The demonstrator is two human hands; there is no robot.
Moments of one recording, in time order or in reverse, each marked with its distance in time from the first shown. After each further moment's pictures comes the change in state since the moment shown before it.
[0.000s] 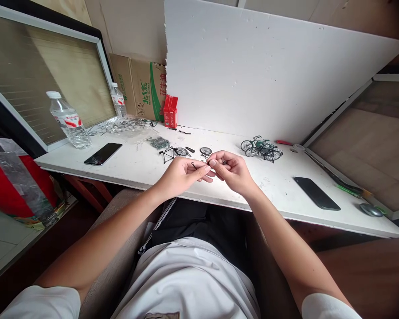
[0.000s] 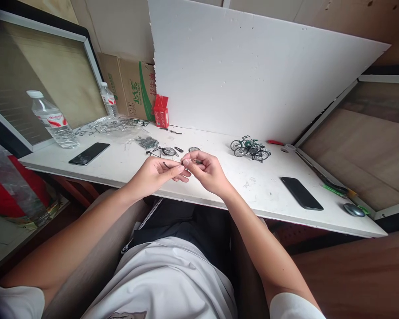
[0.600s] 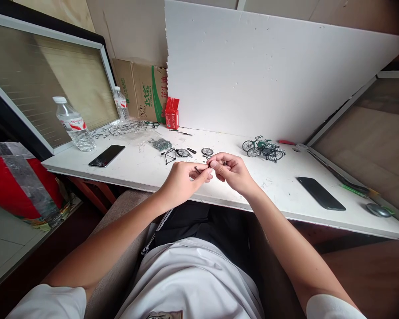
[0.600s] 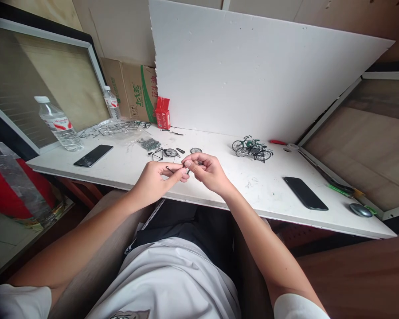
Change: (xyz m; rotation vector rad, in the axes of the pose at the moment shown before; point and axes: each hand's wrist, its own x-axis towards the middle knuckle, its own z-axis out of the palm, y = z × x) left_hand -0.008 0.000 0.010 0.298 0.165 0.146; right_hand 0.002 0.005 -0.001 0.105 -0.042 0.066
